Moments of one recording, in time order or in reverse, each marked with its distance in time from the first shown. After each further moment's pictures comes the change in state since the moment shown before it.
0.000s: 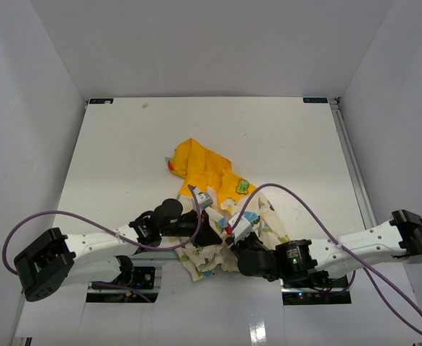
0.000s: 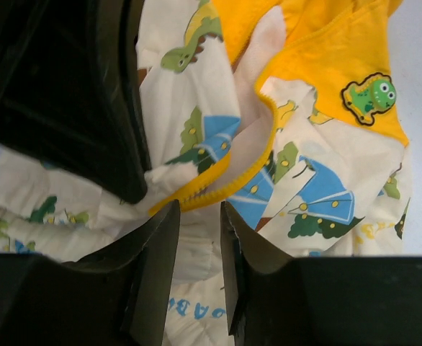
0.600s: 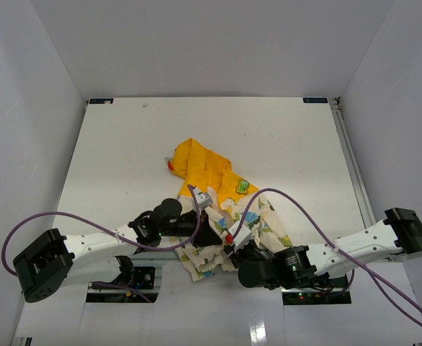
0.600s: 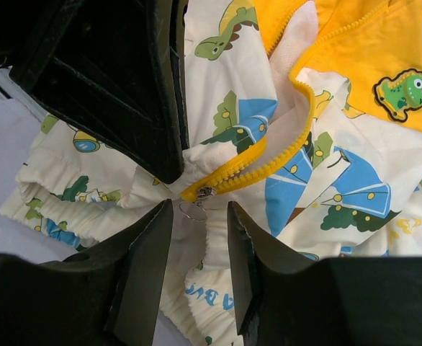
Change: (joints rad) left arm 0.004 -0.009 0.000 0.000 0.021 -0.006; right arm 0.077 0.028 -0.016 0.039 0.044 0.085
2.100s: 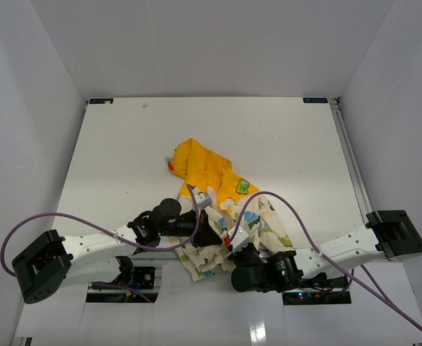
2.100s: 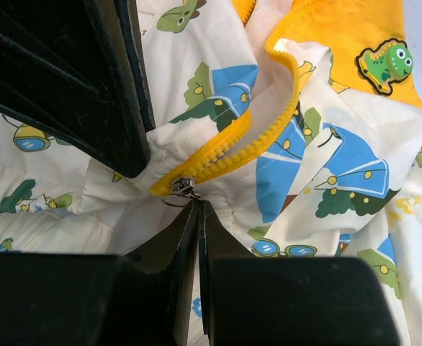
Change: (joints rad) left arm 0.000 -0.015 0.000 0.000 0.004 0.000; right arm 0.000 0.135 -0.044 0.061 0.096 0.087
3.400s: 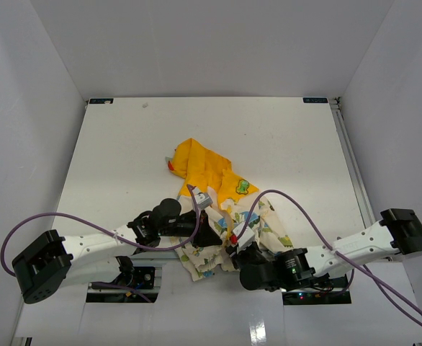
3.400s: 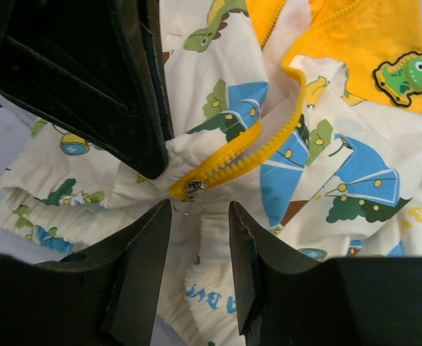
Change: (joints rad) left arm 0.000 0.000 0.000 0.000 0.009 0.000; right arm 0.016 -0.131 -0.020 0.001 -0.037 -0.024
